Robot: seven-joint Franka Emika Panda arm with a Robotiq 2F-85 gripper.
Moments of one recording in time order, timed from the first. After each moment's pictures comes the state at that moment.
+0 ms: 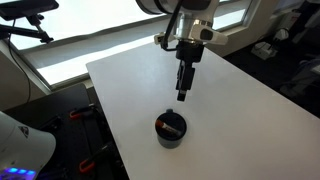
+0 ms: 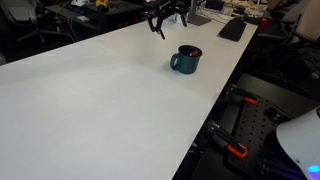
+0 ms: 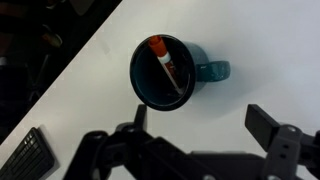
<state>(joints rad) -0.01 0.34 -0.10 -2.06 -0.35 2.00 0.76</state>
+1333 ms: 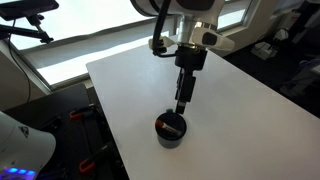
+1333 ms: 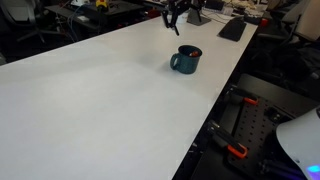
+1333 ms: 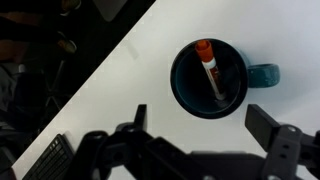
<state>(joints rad) -0.02 0.25 -0.16 -2.15 -0.40 2.00 0.75</state>
